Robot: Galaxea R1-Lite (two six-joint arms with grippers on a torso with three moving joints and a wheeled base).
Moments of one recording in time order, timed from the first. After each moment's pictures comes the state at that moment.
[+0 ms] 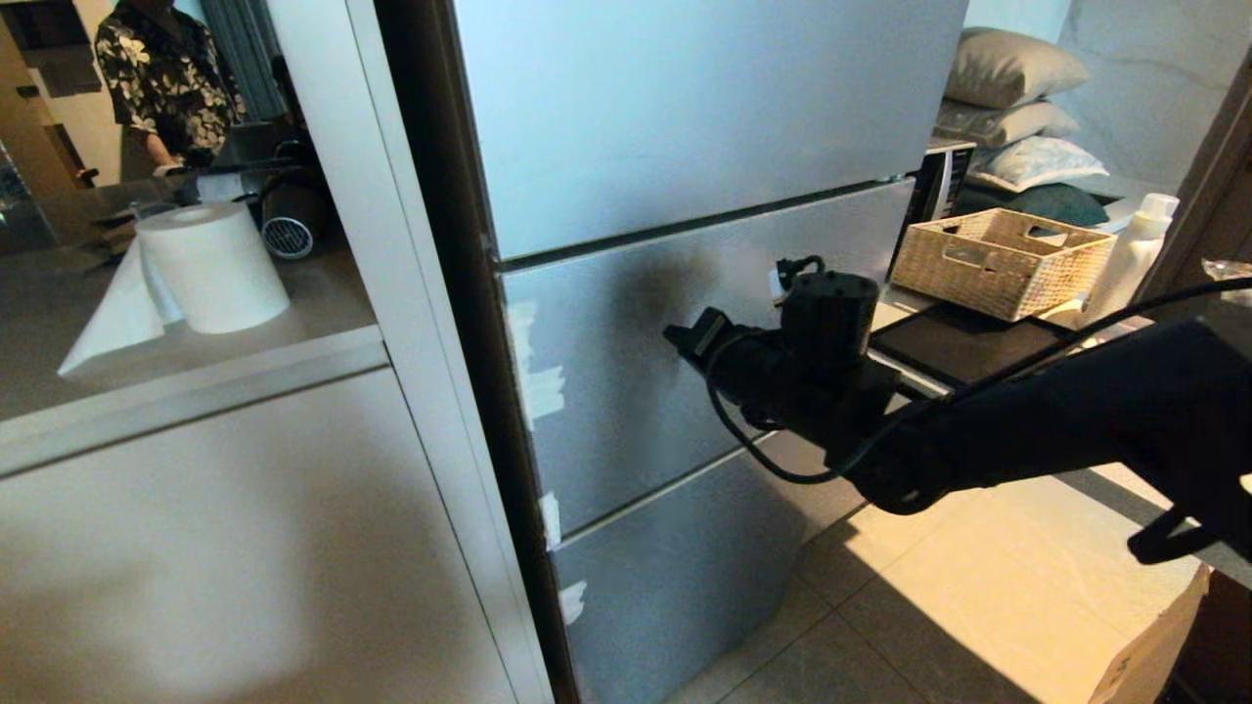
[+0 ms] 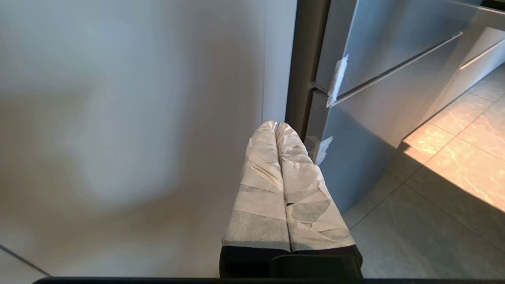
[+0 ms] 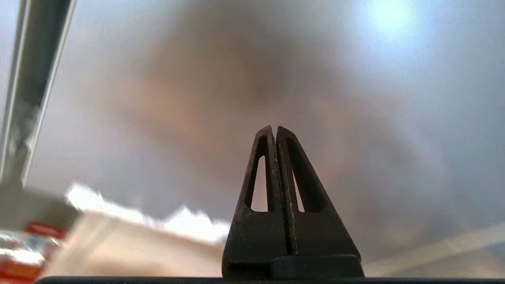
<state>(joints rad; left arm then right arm) 0.00 0.00 0.00 0.00 0.00 0.00 0.57 2.17 -1.37 -0.84 0.07 0.85</state>
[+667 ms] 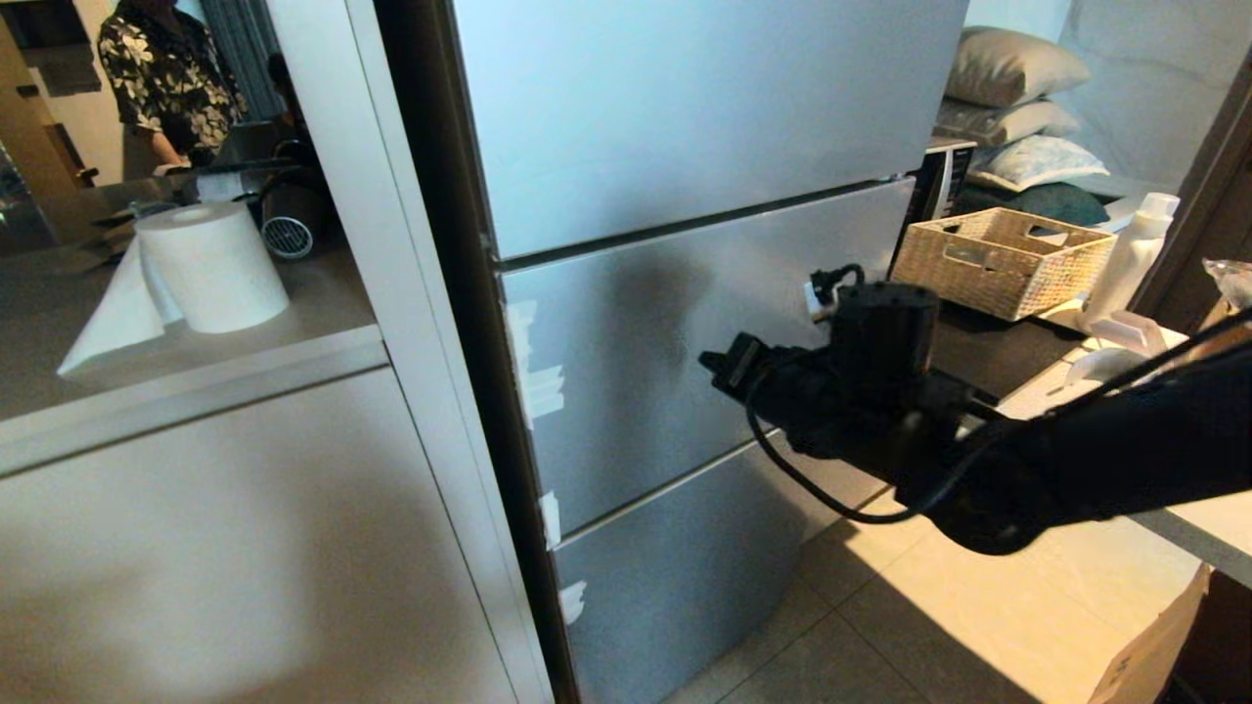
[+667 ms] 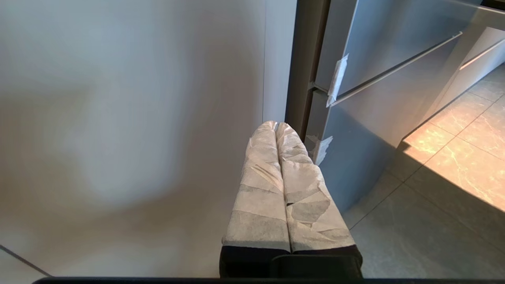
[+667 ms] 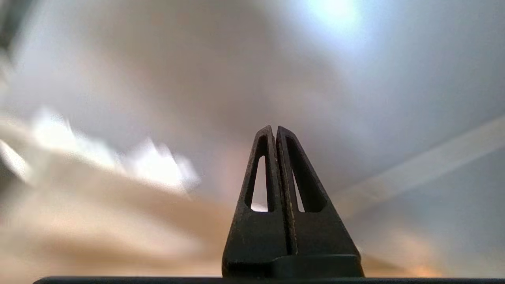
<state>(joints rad) 0.00 0.00 0.00 0.00 0.00 0.00 0.57 1.96 -1.09 -0.78 -0.01 0.69</state>
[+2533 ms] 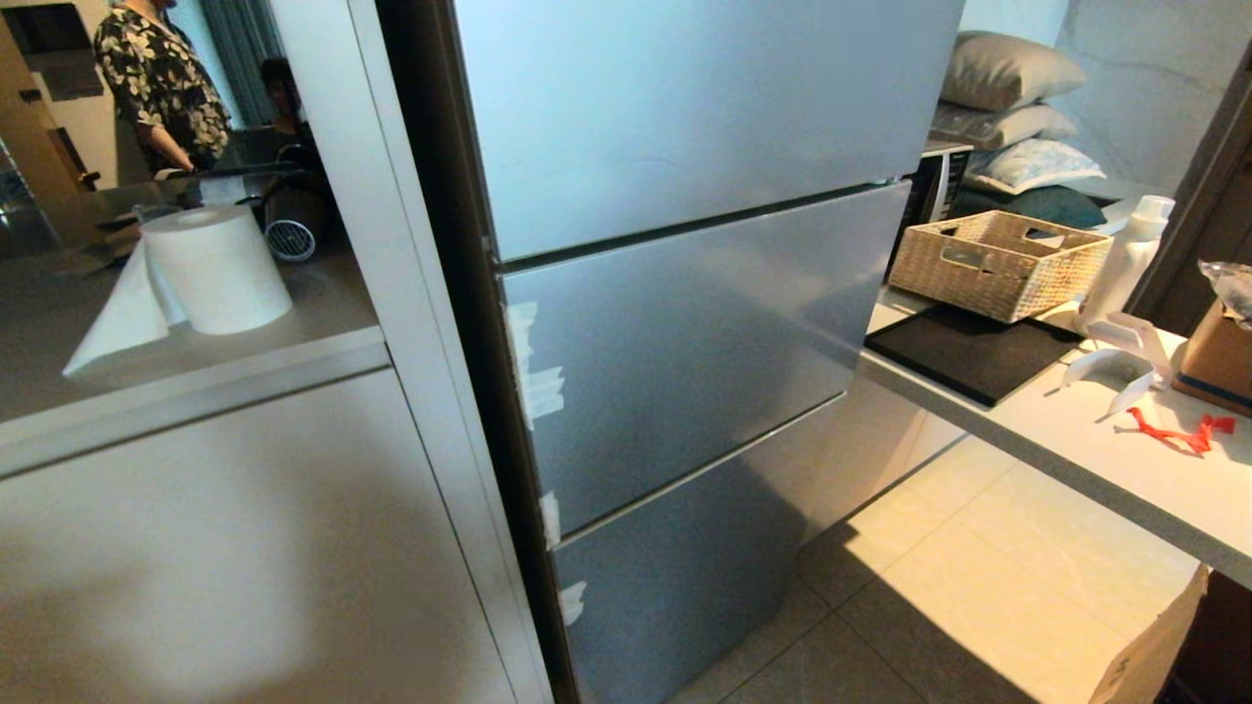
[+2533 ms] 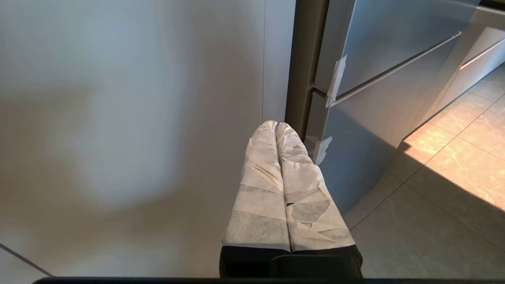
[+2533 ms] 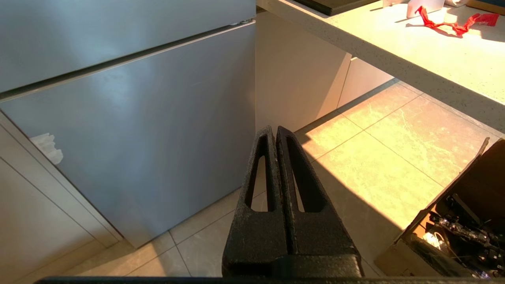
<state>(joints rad) 0.00 0.00 0.00 0.00 0.00 0.00 0.00 0.00 -0.04 0.08 -0.04 0.03</state>
